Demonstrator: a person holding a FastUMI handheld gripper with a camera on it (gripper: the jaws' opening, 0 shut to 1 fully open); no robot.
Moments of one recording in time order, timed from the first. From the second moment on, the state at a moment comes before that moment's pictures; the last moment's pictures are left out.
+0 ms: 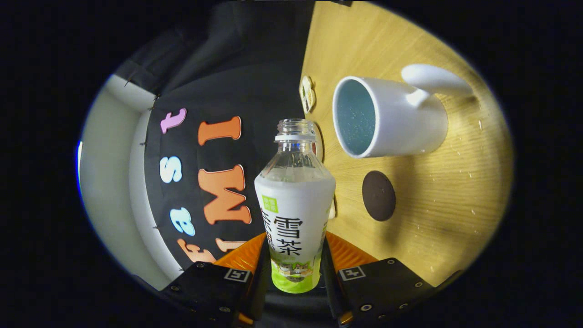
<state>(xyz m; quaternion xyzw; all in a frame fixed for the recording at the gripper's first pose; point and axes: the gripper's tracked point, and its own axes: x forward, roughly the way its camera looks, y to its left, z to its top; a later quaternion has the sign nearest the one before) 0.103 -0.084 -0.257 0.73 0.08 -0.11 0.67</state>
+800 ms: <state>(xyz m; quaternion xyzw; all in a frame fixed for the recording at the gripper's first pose) 0.152 -0.080 -0.212 0.22 0.05 -0.04 0.97</state>
